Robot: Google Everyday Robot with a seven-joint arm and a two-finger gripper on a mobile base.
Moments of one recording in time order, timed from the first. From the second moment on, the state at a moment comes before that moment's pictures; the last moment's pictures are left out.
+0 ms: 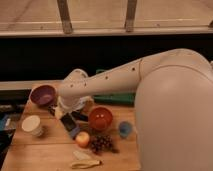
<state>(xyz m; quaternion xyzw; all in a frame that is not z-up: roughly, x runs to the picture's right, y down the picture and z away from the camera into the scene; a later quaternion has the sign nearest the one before) -0.190 0.103 0.734 -0.32 -0.04 0.45 0.83</state>
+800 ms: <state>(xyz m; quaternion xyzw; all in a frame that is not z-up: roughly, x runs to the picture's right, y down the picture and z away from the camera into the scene) -0.058 0.084 0.736 -0.28 0.00 0.56 0.78</state>
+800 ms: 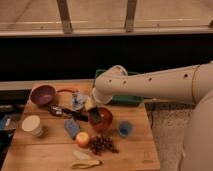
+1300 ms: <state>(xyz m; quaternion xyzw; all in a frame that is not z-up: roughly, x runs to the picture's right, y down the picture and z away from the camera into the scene) -0.047 0.091 0.752 -0.28 0.02 0.58 0.76</state>
